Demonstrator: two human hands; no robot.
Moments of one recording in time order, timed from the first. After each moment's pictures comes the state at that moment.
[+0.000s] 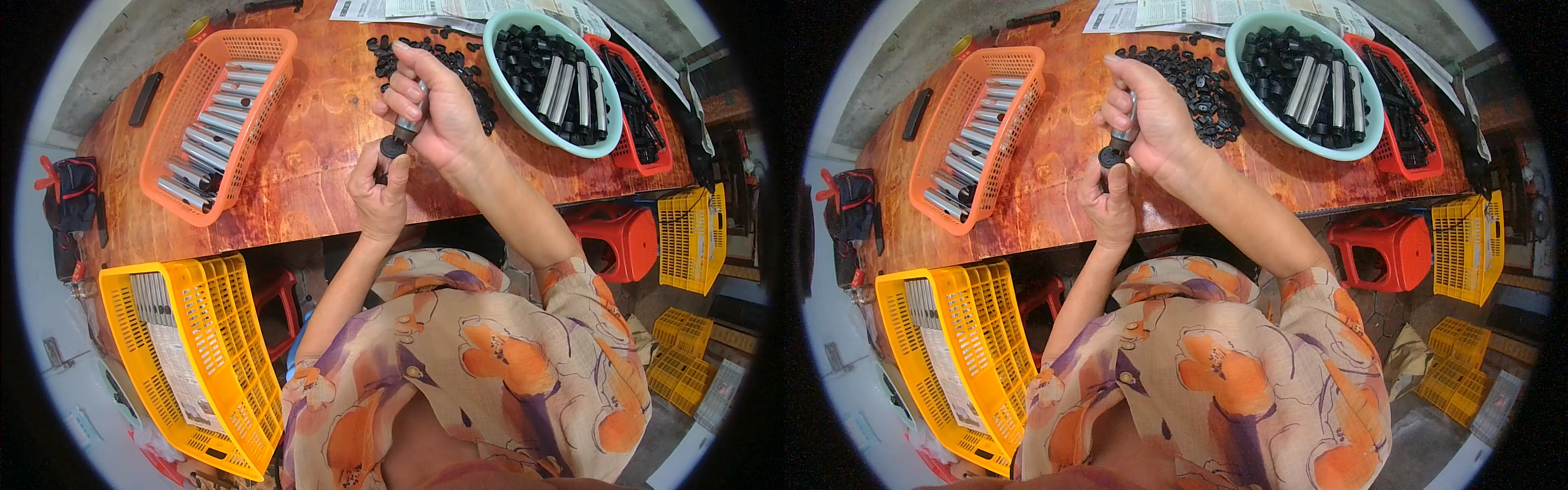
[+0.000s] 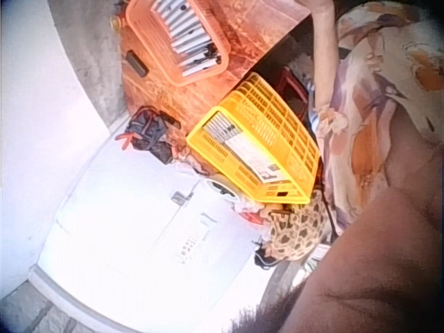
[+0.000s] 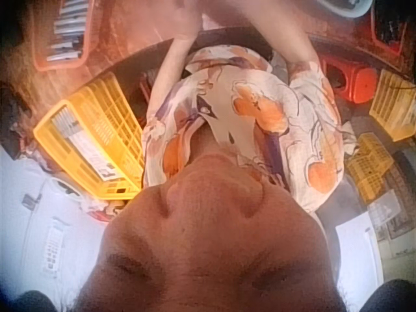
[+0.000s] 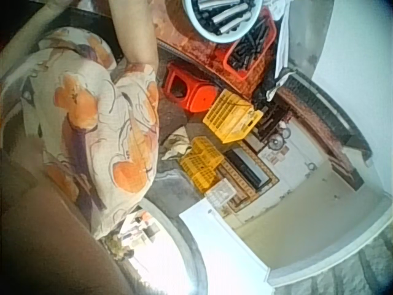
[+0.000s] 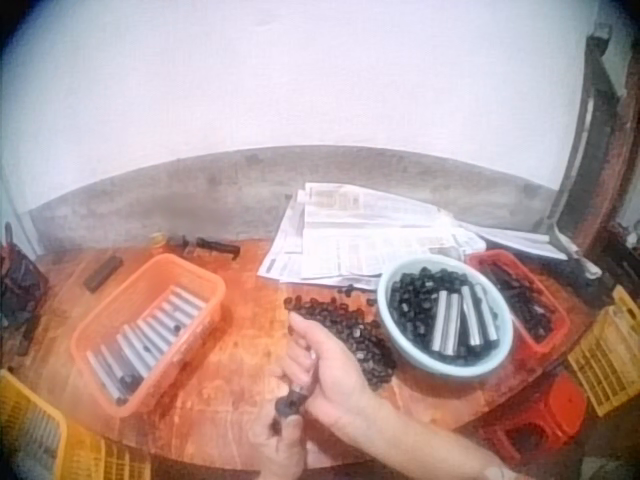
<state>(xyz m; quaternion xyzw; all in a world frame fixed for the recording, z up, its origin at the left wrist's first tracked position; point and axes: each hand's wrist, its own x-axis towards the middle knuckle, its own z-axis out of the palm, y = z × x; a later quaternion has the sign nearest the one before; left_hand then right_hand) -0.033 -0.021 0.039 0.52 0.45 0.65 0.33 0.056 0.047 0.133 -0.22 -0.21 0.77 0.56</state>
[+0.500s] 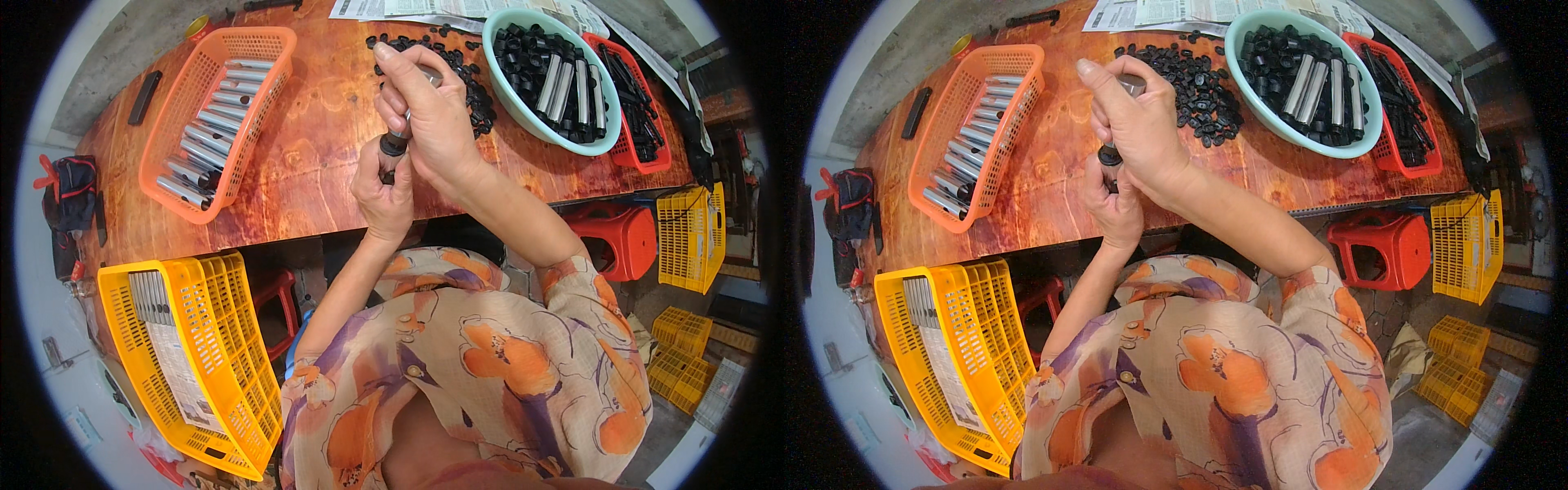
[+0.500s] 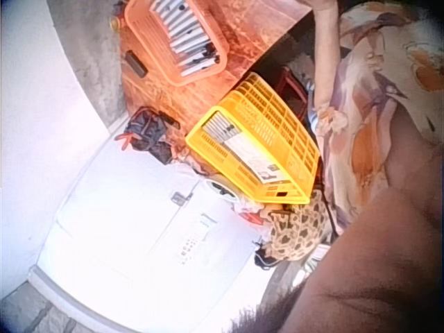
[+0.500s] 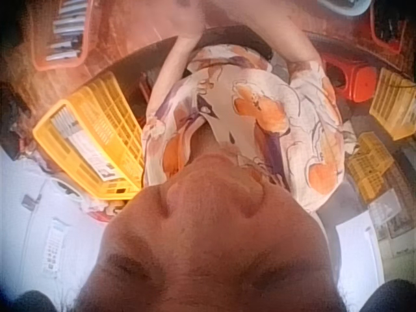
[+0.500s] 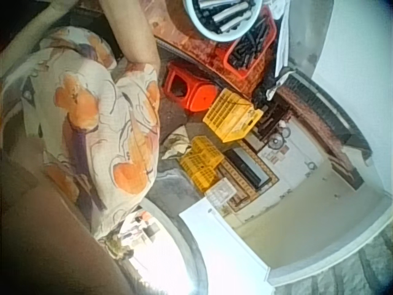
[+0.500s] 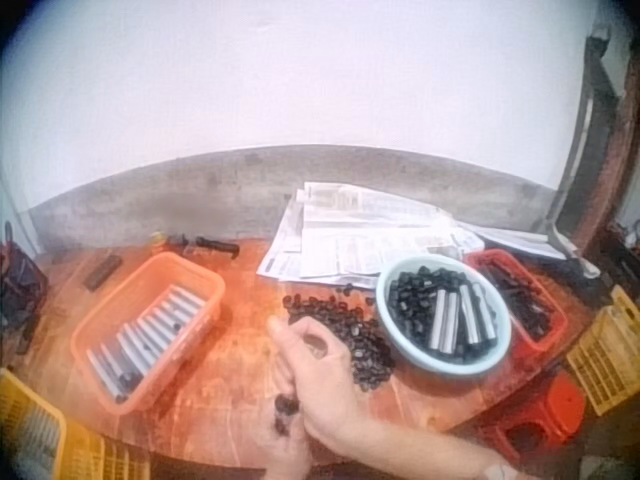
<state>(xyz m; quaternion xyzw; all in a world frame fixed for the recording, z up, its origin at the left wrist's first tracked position) -0.026 -0.025 0.032 0.52 0.47 0.65 0.28 0.039 0.023 0.148 -0.29 -0.35 0.64 0.62</state>
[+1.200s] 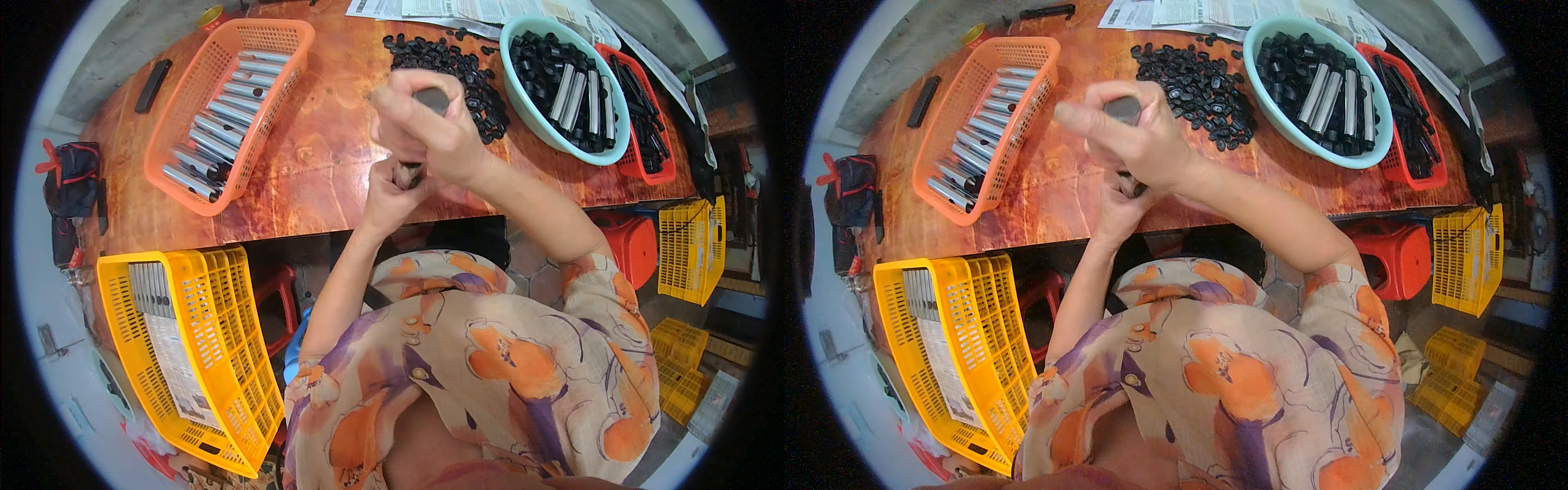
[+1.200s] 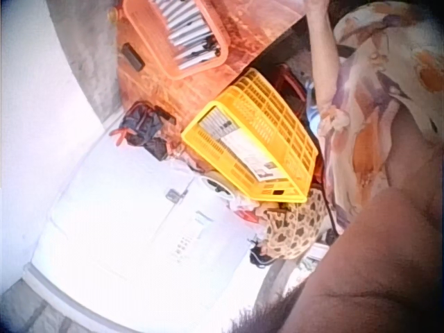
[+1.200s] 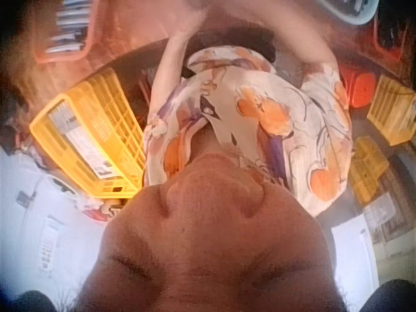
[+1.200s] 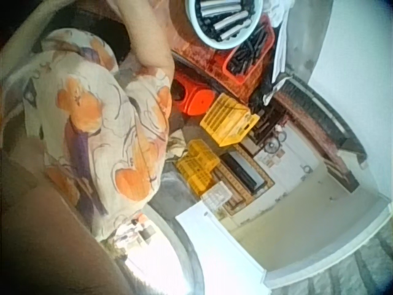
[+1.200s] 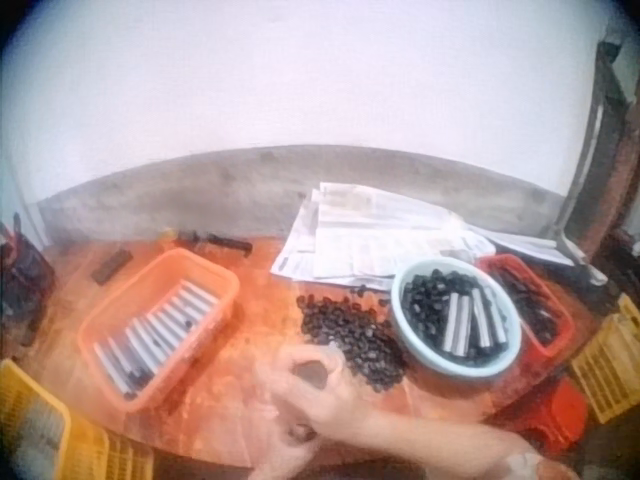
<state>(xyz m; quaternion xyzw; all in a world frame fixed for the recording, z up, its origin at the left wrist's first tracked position) -0.050 -0.020 0.026 0.53 0.37 0.55 0.54 0.046 0.028 0.139 -0.16 -0.52 0.69 0.48</state>
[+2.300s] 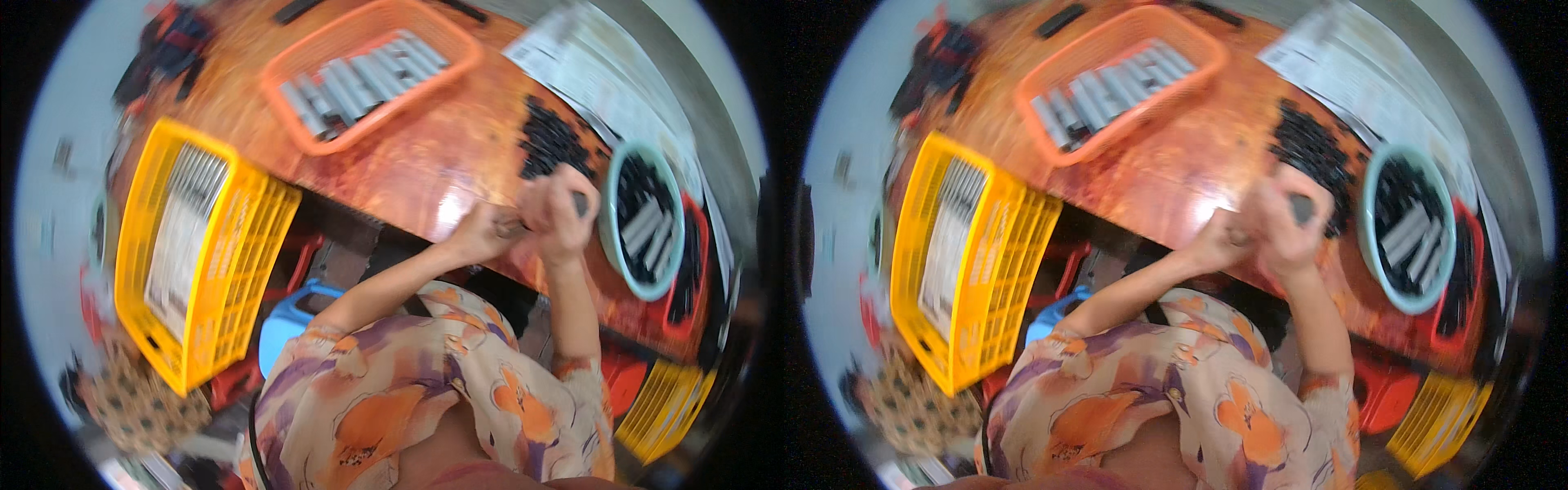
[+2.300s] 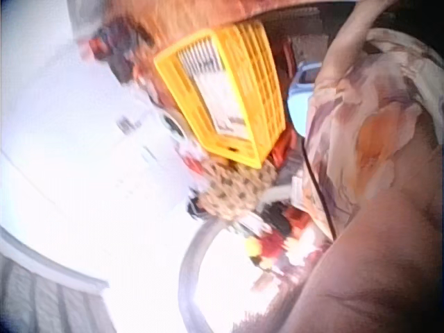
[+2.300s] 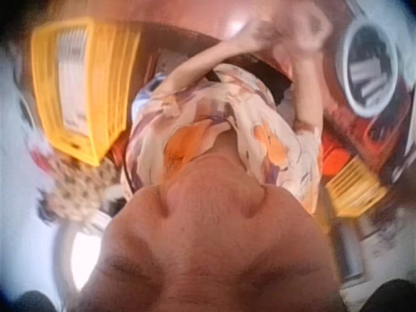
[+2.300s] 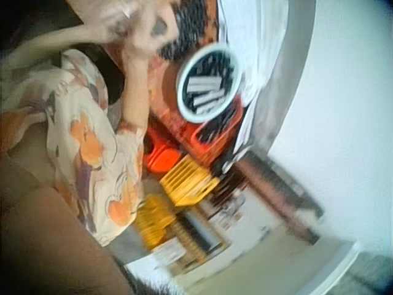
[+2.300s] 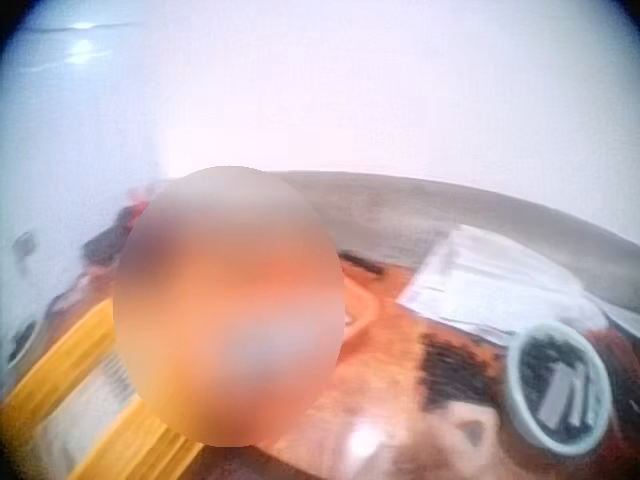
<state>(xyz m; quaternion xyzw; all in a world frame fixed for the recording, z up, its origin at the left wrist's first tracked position) -0.045 -0.025 0.038 0.56 0.43 0.51 0.48 0.052 0.015 0.131 -0.20 -0.59 0.58 0.53</state>
